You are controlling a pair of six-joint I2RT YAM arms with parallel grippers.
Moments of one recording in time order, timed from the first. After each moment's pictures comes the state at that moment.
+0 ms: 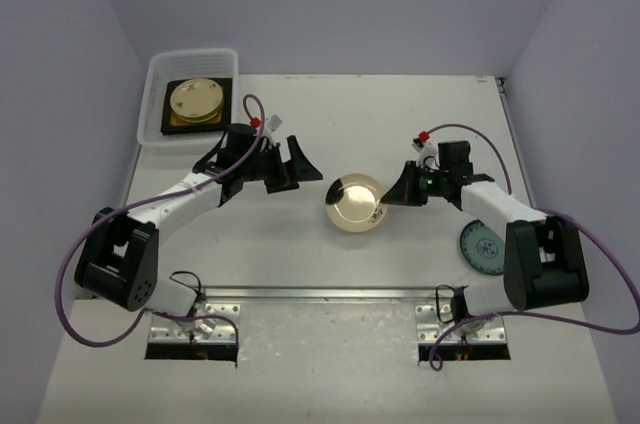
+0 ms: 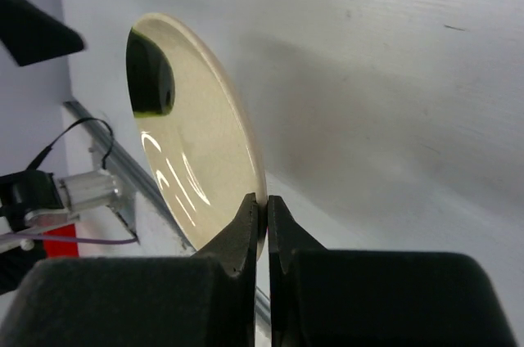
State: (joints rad) left arm -0.37 1.44 0.85 -0.02 0.58 -0.73; right arm 0.11 1.42 0.68 -0.15 -0.72 0.38
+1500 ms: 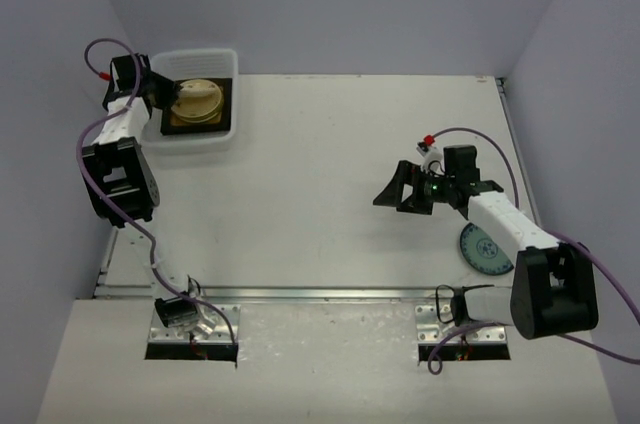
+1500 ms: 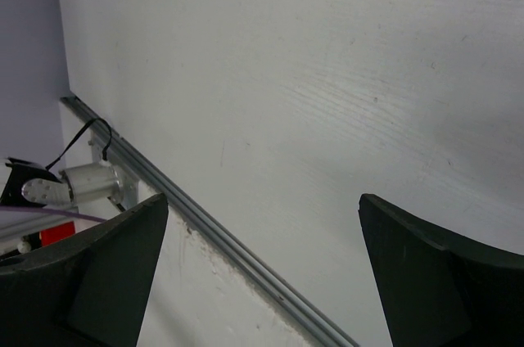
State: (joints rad) left arm 0.33 2.04 1.69 -0.27 0.15 -0.92; right arm 0.11 1.28 0.65 -0.26 -0.69 0.38
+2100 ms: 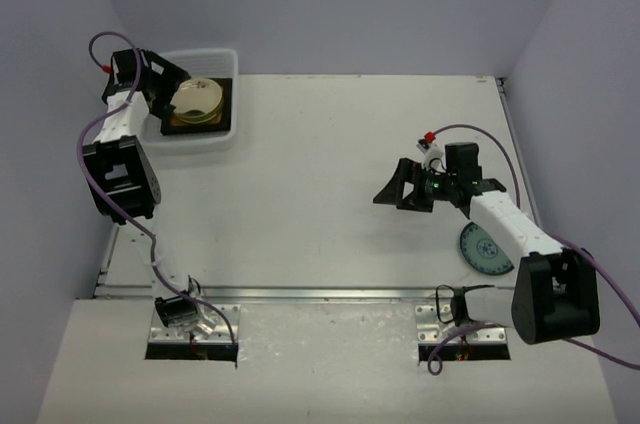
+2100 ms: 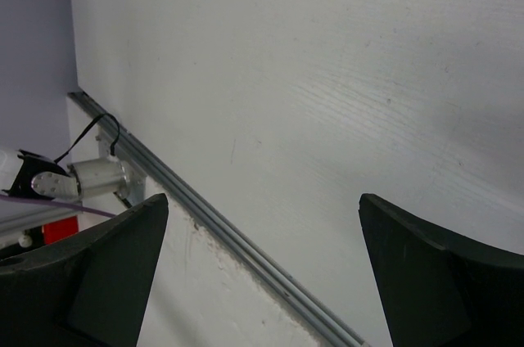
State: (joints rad) left arm 0.31 2.08 1.79 -0.39 0.18 -0.86; right arm 0.11 1.26 0.67 -0.29 -0.71 0.37
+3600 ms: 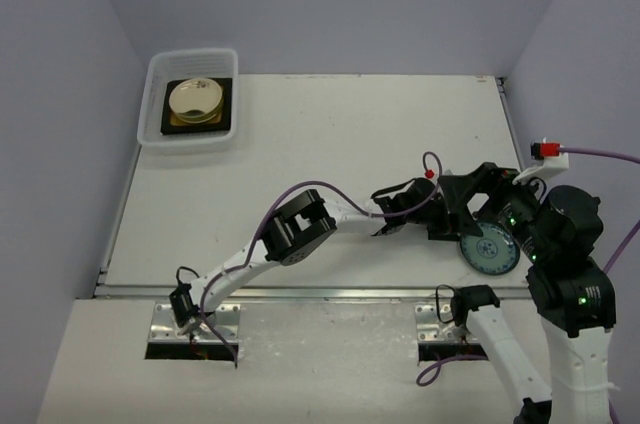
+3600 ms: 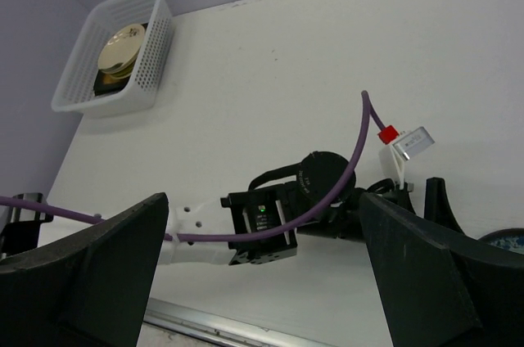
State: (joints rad) left arm -1.06 2.60 1.91 0.33 0.39 -1.17; right arm 0.11 0.52 1.09 -0.79 -0.14 0.37
